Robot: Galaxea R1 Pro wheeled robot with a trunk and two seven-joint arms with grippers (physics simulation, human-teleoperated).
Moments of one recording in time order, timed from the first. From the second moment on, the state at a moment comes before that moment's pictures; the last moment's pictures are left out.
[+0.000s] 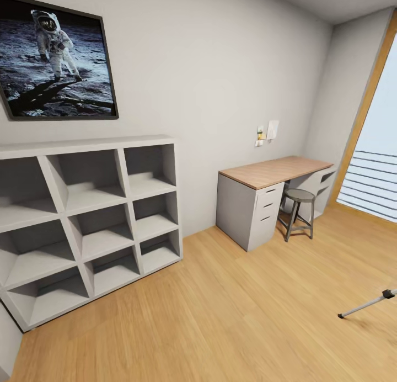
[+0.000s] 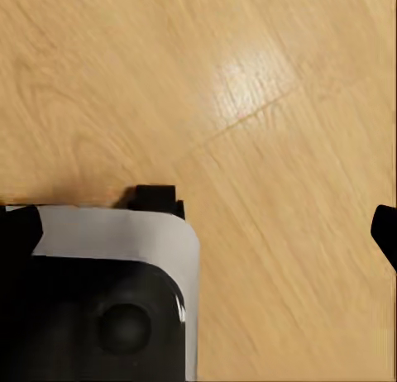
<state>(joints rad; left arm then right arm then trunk) 0.00 0.26 0.02 -0.47 0.39 0.27 0.00 -0.01 -0.08 0.00 -0.41 0.02 0.12 0.00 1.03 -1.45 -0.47</state>
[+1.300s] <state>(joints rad) -0.45 0.00 -0.03 -1.02 0.50 0.80 0.01 -0.48 -0.08 -0.01 -1.06 -0.25 0.83 0.11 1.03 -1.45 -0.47</state>
